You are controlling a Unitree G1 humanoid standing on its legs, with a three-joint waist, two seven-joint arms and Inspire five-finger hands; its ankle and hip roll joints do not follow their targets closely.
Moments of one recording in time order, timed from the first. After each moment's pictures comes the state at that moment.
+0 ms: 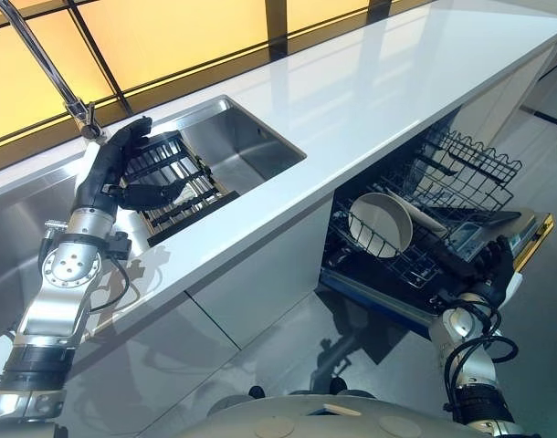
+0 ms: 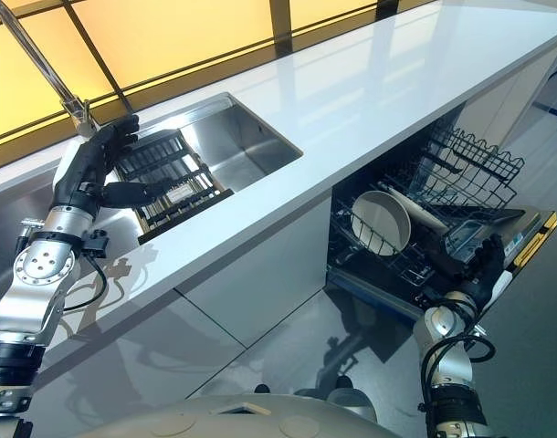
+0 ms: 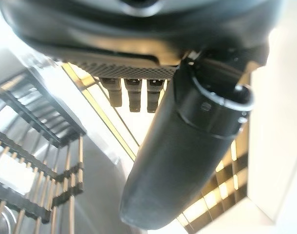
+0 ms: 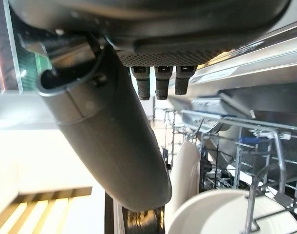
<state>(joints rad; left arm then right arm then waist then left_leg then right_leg) -0.05 0.72 0.10 -0.01 -0.26 -0.02 0.08 0.08 -0.30 -0.11 0.34 0.45 -0.21 -0.69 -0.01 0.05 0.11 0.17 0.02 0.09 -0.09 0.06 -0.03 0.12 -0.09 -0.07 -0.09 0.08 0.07</state>
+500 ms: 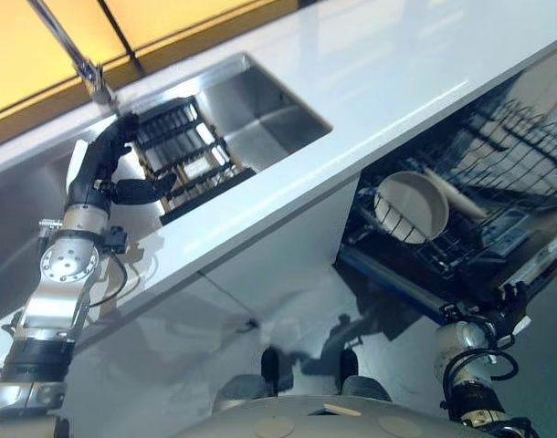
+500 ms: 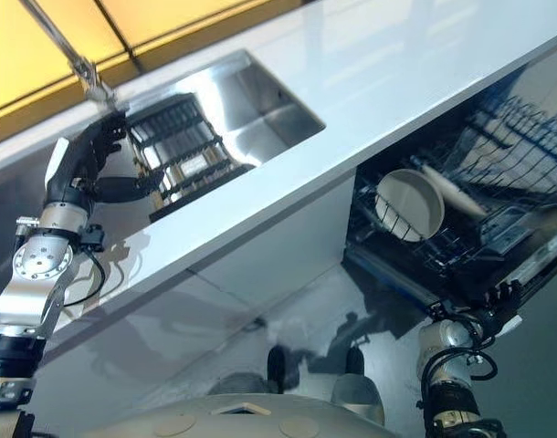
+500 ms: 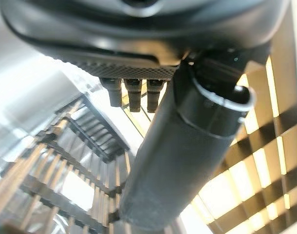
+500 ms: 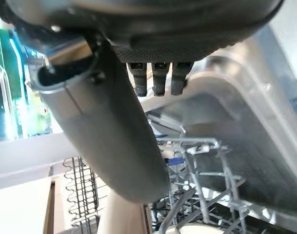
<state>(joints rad) -0.12 0.73 0.09 0.01 -0.28 -0.04 0.12 -0.03 -0.31 -0.12 0.58 0.87 -0.44 -0.62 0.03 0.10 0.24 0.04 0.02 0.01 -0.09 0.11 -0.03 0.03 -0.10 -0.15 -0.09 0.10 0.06</state>
